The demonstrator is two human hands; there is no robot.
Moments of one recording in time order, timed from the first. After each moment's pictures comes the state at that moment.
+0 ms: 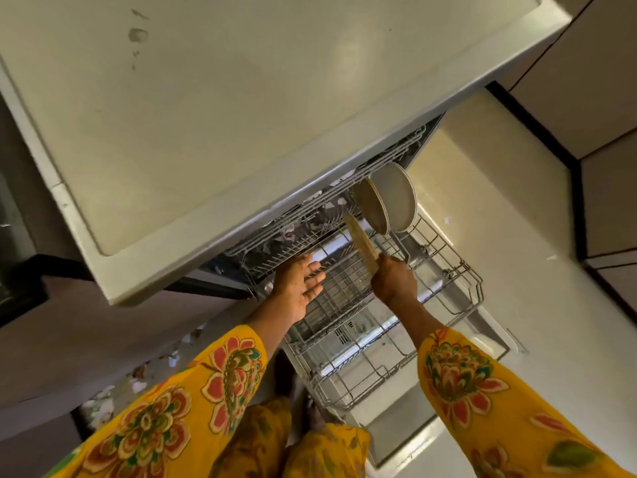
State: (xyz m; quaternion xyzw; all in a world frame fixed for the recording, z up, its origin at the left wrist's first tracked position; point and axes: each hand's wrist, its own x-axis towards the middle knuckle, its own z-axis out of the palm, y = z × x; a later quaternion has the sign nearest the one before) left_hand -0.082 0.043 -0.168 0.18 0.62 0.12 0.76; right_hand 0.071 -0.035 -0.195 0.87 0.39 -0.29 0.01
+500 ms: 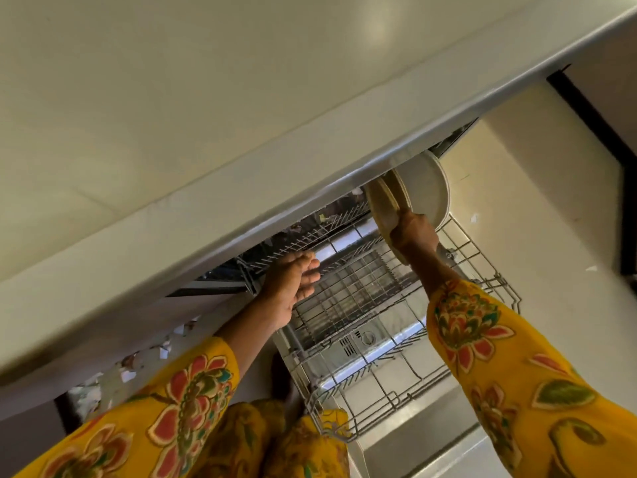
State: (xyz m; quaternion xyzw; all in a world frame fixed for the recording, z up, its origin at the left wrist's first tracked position) left_hand -0.083 0.078 -0.229 0.29 0.64 0.10 0.71; right_hand 0.137 0.062 -0.266 0.89 0.37 -0.28 0.00
